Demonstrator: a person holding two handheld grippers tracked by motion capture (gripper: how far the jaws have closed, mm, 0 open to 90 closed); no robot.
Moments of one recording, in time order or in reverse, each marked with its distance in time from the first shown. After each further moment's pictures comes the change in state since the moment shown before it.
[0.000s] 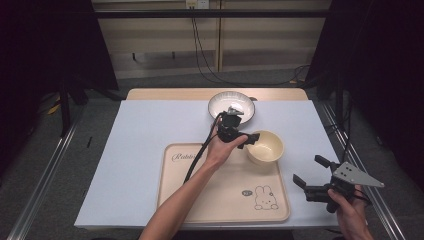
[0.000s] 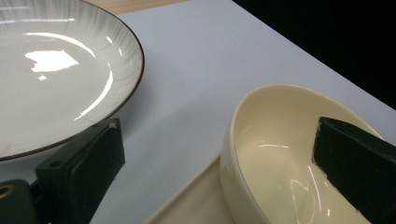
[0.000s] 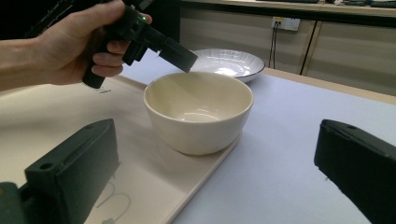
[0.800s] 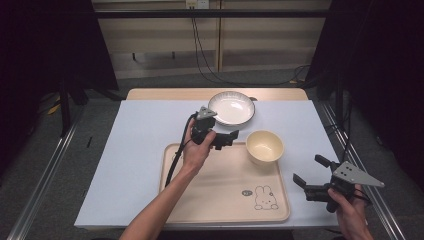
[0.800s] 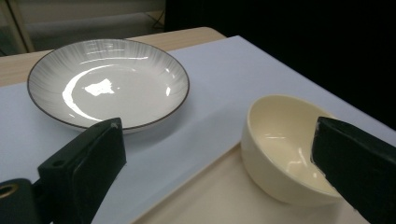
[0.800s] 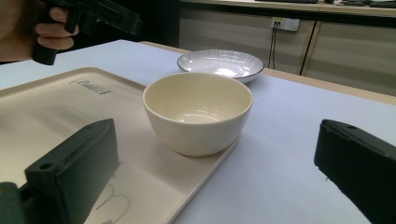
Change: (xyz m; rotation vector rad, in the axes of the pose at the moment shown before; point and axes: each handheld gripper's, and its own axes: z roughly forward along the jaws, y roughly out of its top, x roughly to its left) left arm 0.013 -0.013 -0.084 -0.137 0.053 -0.006; right arm -0.001 0.001 0.000 -0.002 -0.002 0.003
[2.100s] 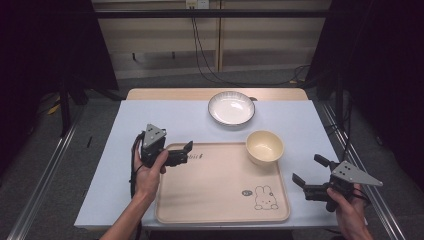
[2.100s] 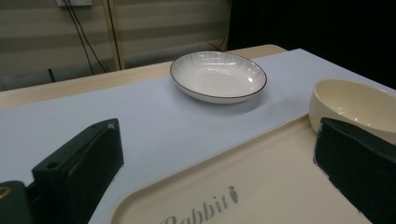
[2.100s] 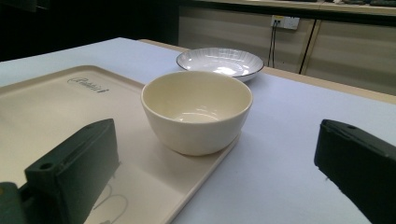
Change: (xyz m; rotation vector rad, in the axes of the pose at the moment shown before) left arm 0.025 -0.046 -0.131 -0.121 0.278 0.072; right arm 0.000 0.000 0.002 0.008 -0.003 -0.002
